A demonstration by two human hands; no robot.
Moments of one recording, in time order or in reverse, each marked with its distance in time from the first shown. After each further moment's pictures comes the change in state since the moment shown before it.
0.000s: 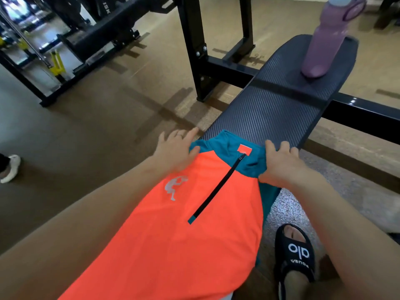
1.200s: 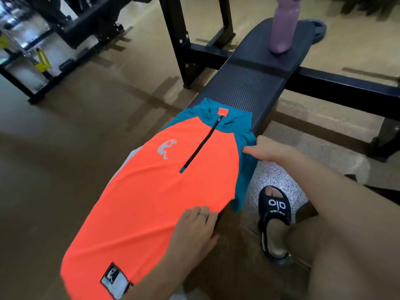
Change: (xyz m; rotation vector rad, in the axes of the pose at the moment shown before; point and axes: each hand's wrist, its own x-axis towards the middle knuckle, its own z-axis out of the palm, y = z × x) left_hand -0.277 0.133 0.103 0.051 0.243 0.356; right_hand -0.046 0.049 0.049 0.523 -0.164 0.038
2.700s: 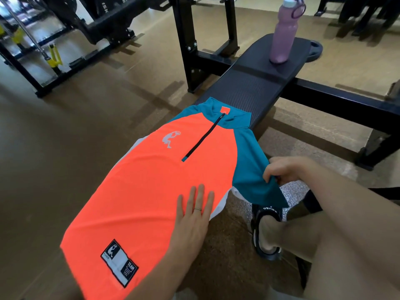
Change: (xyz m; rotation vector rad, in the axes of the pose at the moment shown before) left_hand -0.033 0.026 0.039 0.033 -0.088 -0.292; right_hand -0.029 0.078 -0.001 0.167 -0.448 0.145
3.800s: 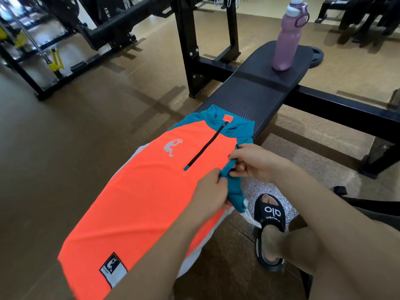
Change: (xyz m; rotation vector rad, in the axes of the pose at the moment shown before) left_hand 0.095 0.007 -0.125 -1.280 -0.215 -0.365; right_hand -0.039 -0.099 0.066 0.499 0.068 -0.356
